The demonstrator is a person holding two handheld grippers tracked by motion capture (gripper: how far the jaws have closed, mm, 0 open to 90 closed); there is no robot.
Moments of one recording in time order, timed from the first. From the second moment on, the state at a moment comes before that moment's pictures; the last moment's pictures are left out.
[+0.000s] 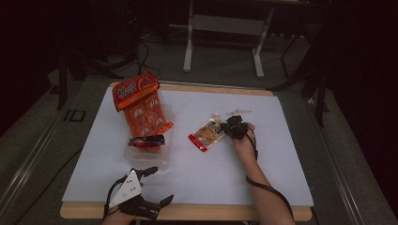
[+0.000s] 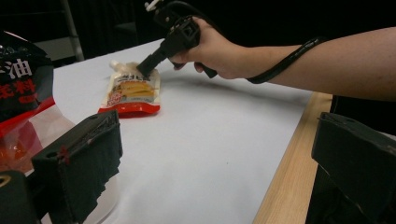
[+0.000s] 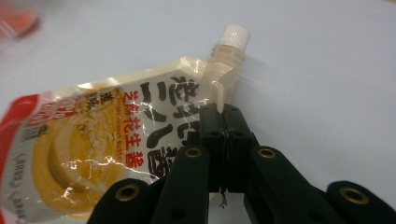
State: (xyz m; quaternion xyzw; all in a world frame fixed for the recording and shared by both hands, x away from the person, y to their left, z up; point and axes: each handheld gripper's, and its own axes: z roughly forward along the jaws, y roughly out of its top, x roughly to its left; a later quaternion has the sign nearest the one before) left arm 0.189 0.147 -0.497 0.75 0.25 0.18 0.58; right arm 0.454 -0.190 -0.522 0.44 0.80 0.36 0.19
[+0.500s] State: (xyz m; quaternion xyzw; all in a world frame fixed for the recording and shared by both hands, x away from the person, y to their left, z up) left arm 0.193 0.150 -0.498 0.74 0.26 0.17 0.59; right arm 0.435 -0.189 -0.487 0.40 0.79 0.42 0.19
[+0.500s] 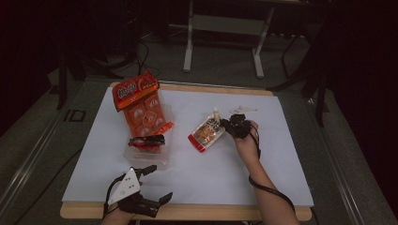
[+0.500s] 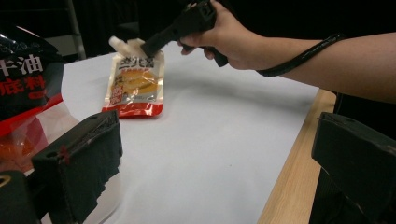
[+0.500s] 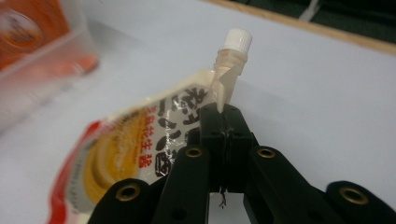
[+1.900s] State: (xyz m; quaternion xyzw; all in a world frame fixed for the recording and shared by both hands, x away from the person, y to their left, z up) left arm 0.192 0.151 -0.487 0.72 0.28 0.17 0.61; right arm 0.379 -0.145 -0.413 0.28 0.80 0.50 0.18
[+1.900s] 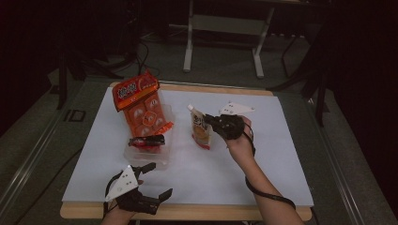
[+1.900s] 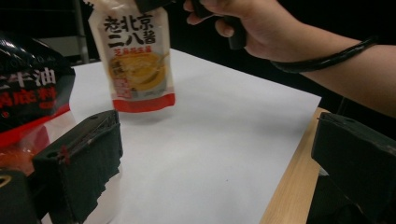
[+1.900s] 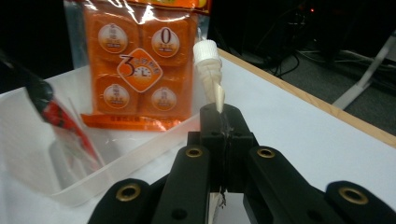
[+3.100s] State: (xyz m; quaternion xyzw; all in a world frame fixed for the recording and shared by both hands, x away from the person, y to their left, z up) left arm 0.204 0.142 -0.460 0.74 0.23 0.13 0.62; right arm 0.282 -0.177 -0.369 0.18 0.80 0.55 0.16
